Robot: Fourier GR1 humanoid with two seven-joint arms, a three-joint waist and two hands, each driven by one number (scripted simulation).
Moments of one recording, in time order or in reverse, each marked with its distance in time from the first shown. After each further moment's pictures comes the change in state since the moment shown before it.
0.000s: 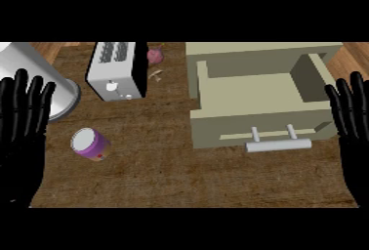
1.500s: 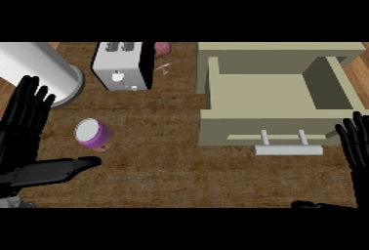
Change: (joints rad) left arm -0.017 0.033 0.118 0.075 0.011 0.040 0.416; right arm 0.252 0.039 -0.115 0.025 -0.033 0.049 0.087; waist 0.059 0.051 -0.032
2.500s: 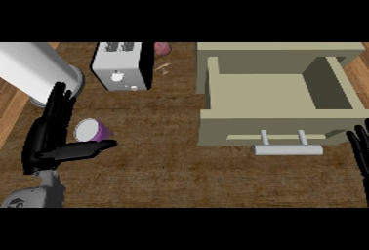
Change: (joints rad) left arm -0.053 -0.029 0.046 0.400 -0.021 0.002 -0.306; right arm 0.033 0.016 -0.086 0.005 -0.026 0.083 -0.031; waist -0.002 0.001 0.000
